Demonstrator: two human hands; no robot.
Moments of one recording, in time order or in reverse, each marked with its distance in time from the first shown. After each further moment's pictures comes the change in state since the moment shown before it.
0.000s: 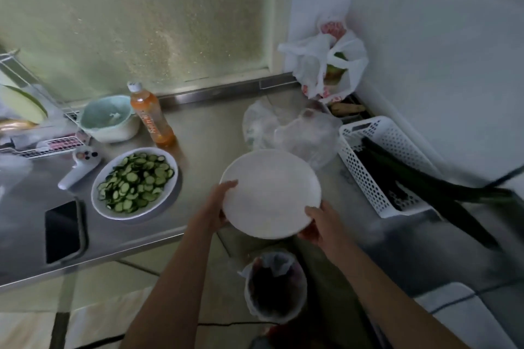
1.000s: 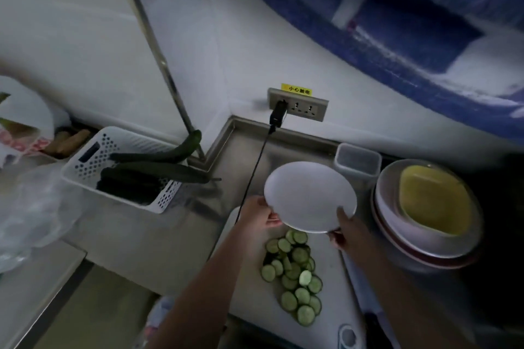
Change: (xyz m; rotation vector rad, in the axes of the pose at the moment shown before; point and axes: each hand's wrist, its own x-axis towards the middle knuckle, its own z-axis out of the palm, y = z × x) left_hand -0.127 -0.282 0.429 0.900 -0.708 -0.049; right_hand -0.167 0.122 -0.437 0.584 0.919 -0.026
